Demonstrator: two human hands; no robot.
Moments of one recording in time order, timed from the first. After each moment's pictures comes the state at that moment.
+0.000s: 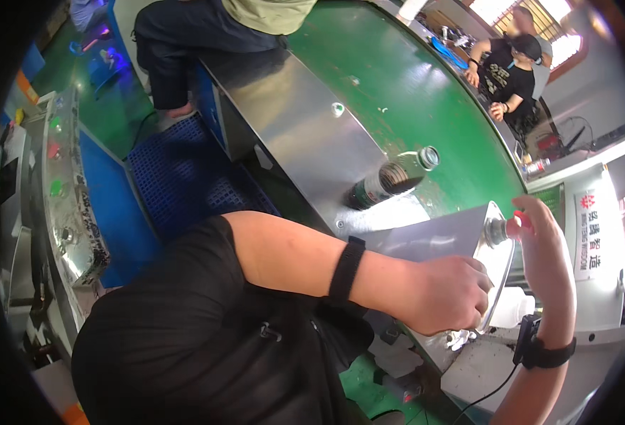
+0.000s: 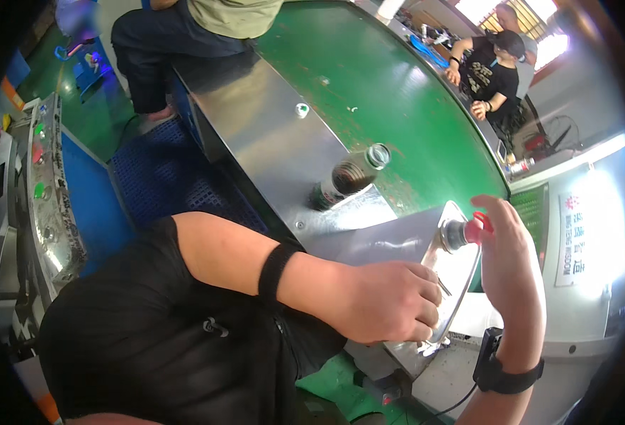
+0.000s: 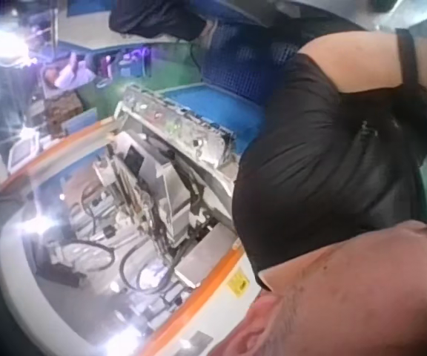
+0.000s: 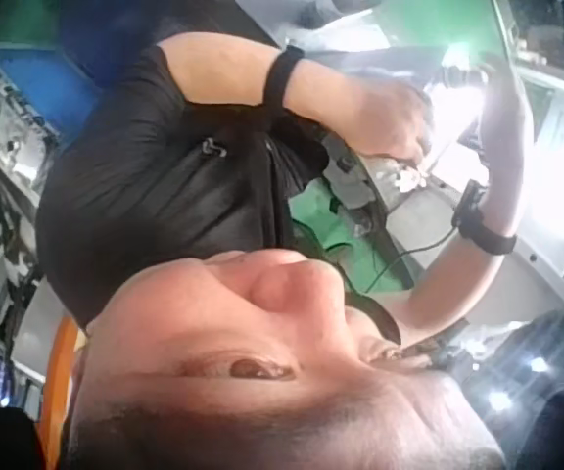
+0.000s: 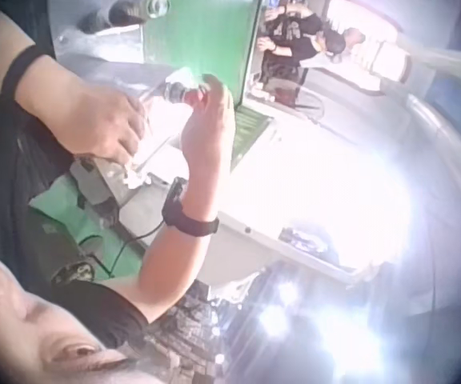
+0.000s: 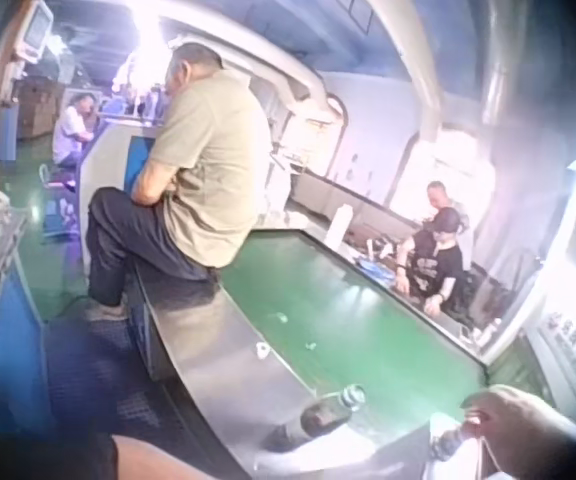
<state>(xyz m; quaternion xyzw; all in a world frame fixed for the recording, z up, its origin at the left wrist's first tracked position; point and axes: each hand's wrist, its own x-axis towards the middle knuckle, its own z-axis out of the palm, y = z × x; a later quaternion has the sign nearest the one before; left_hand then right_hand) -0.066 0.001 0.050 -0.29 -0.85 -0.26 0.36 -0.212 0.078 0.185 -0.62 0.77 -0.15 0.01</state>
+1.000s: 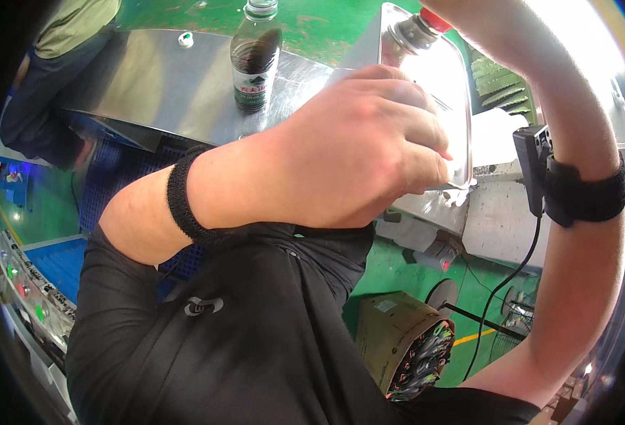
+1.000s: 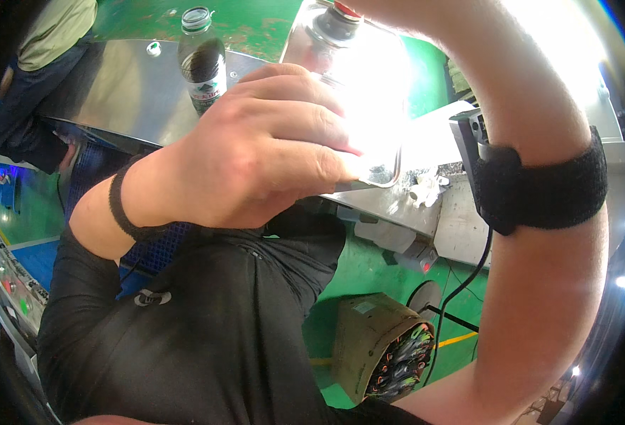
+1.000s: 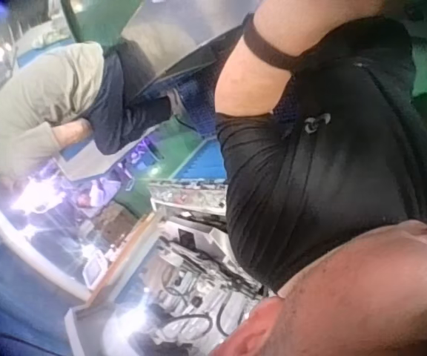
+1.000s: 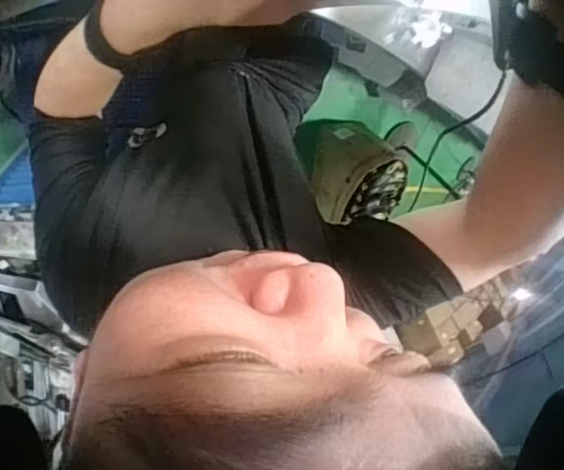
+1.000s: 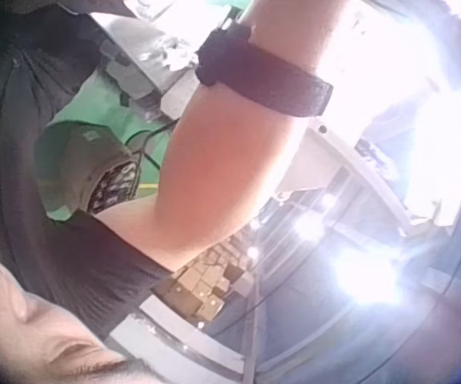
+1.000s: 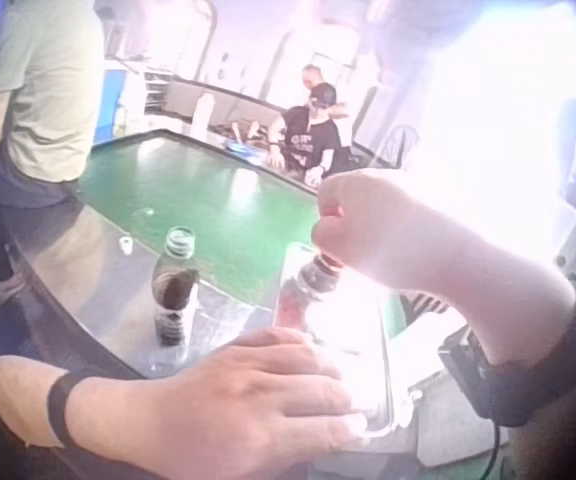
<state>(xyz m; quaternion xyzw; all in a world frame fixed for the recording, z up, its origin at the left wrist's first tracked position) -0.063 -0.010 0.052 -0.29 -0.80 -0.32 0.42 -0.170 0.053 0.218 -0.46 0.89 0.04 0.04</state>
